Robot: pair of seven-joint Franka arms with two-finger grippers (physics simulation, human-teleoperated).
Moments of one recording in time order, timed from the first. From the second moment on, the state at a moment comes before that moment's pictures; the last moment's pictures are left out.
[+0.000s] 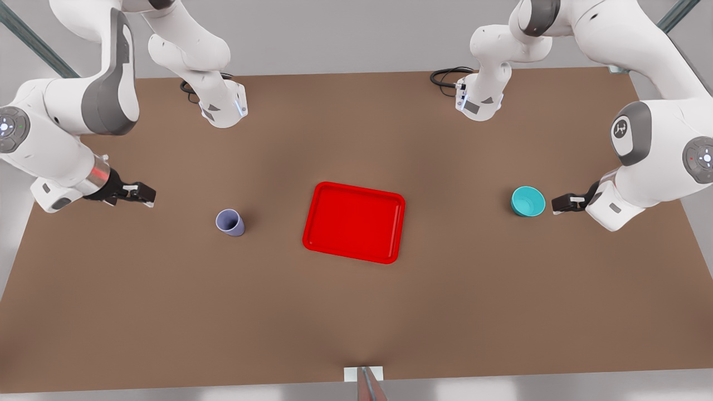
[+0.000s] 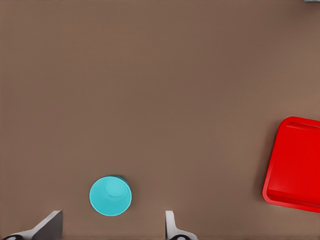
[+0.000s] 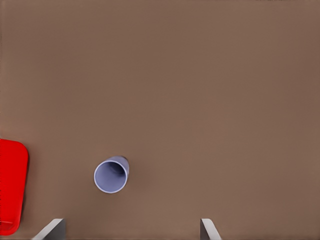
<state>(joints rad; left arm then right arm) -0.10 0.33 0.12 -1.25 -0.05 1.45 0.04 -0.13 0.08 0.15 -1.55 -0.02 1.59 0.08</state>
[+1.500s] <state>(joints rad) 0.07 0.36 0.27 -2.31 -0.47 2.39 0.76 -0.10 0.36 0.14 -1.36 -0.08 1.60 0.09</state>
